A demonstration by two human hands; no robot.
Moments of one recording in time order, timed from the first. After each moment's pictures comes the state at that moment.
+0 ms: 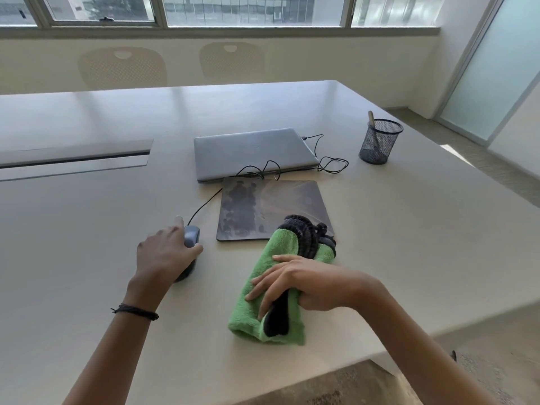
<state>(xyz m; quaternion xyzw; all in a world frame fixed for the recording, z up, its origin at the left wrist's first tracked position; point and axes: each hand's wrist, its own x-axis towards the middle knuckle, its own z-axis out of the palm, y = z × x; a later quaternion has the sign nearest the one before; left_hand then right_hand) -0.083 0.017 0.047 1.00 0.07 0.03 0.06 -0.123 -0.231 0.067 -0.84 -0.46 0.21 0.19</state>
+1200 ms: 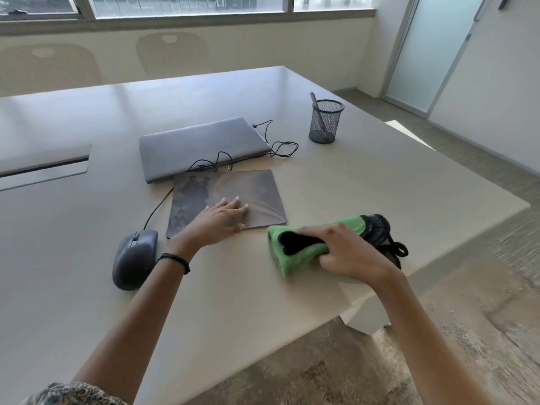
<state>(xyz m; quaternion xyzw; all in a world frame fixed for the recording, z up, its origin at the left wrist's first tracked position) -0.025 -0.090 0.026 0.94 -0.28 -0.14 0.10 -0.163 -0.323 0.058 -0.96 -0.12 0.01 0.27</state>
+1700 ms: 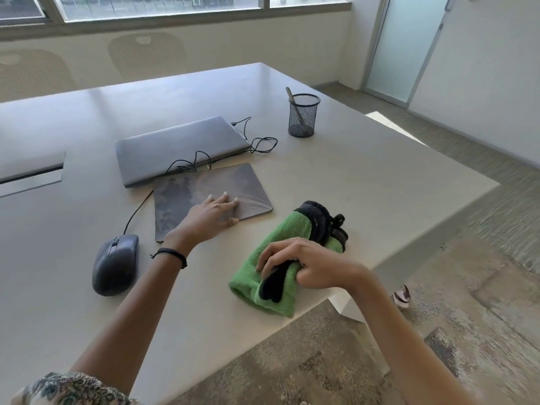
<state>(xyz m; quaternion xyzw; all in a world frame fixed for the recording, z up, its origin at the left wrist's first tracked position) -0.027 -0.113 0.029 0.95 -0.28 -0.11 0.05 -0.177 -0.307 0.045 -0.88 -0.25 0.13 0.38</state>
